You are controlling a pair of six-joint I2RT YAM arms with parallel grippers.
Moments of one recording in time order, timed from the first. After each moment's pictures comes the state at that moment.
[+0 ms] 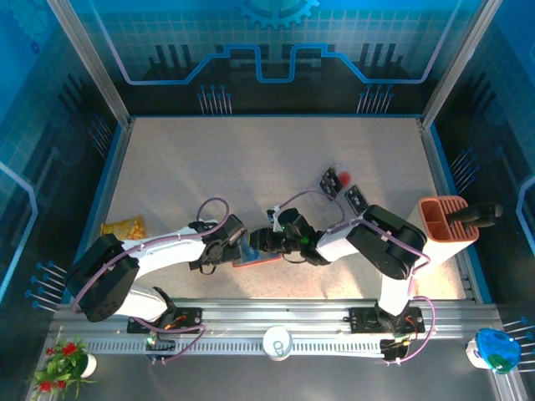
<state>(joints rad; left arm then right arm) -0.72 1.41 0.64 -0.69 -0.28 -1.06 0.86 1.82 0.66 0.57 -0.34 0.96</state>
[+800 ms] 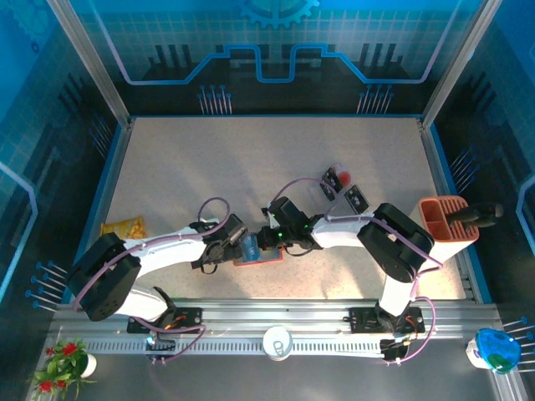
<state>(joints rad) -0.71 1.42 0.64 -0.65 -0.28 -1.06 0.84 1.79 0.86 0.05 -0.30 0.71</state>
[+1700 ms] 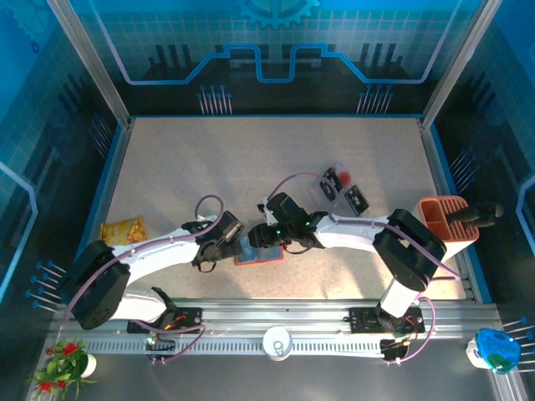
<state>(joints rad) -0.68 1.33 0.63 -0.62 -0.26 -1.03 0.87 1.68 0.90 -0.06 -0.31 0.69</state>
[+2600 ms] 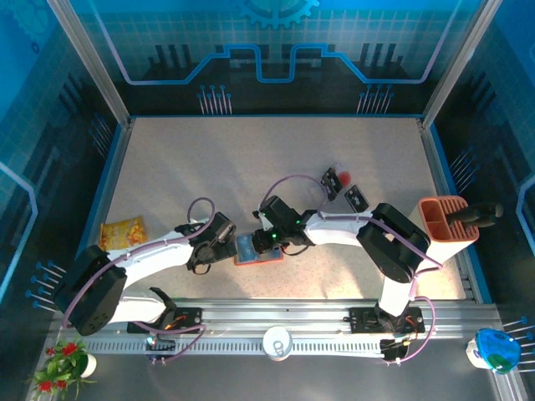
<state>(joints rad) -0.63 1.30 0.57 -0.60 -0.21 -1.03 0.89 1.80 0.98 -0.15 -0.30 0.59</state>
